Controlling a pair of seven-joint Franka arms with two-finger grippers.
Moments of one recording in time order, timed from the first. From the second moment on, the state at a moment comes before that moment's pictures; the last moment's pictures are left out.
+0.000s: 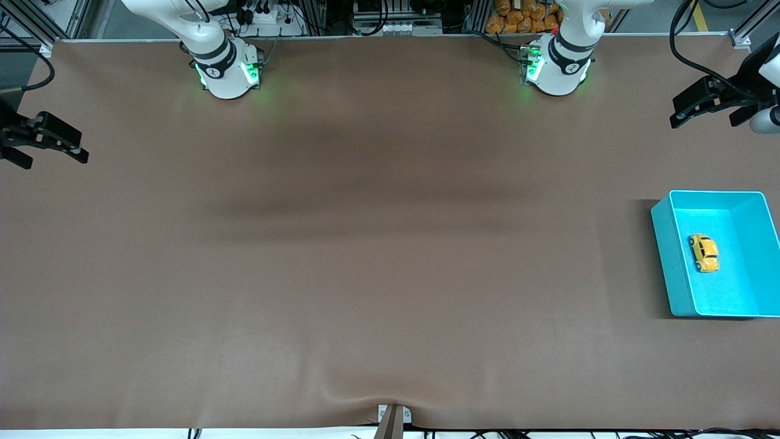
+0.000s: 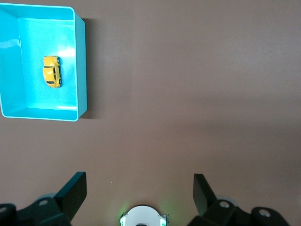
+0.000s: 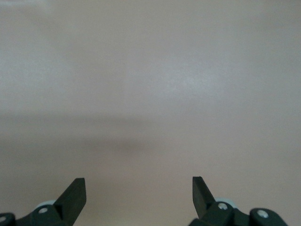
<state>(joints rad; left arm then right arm) -0.04 -0.05 -0.03 -1.48 0.00 1.37 -0.09 0.13 -0.03 -0.19 -1.55 0.03 1.55 -0.13</state>
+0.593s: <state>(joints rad) -0.04 -0.05 -0.03 -1.48 0.00 1.37 -0.09 0.13 -0.02 -0.18 -1.55 0.03 1.51 -0.13</state>
